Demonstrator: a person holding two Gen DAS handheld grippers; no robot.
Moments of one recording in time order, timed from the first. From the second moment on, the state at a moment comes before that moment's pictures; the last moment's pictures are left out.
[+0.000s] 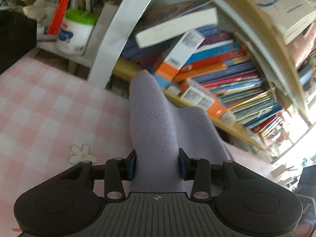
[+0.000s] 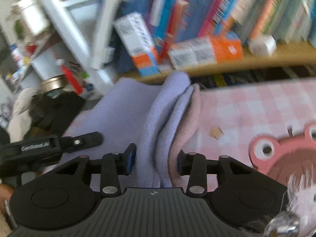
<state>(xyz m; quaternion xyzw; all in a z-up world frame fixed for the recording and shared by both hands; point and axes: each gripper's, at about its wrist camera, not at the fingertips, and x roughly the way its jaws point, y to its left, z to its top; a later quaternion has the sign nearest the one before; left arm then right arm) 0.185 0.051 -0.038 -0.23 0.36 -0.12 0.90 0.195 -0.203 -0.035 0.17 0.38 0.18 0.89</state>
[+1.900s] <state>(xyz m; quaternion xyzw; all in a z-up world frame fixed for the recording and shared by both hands) 0.014 0.002 -0.003 -0.03 0.37 -0.04 0.93 0.003 -0.176 -0.005 0.04 0.36 0.01 0.93</state>
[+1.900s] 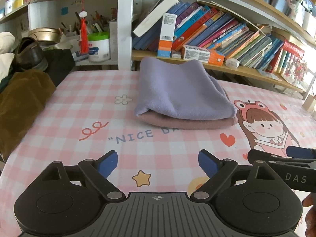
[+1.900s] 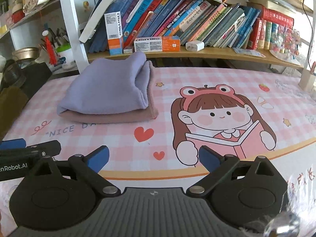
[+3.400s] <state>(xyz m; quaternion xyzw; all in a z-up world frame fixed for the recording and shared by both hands) 0.015 0.002 -0.005 -0.02 0.37 -0.03 0.93 0.005 -0.172 -0.008 0.03 0.37 0.01 0.93</state>
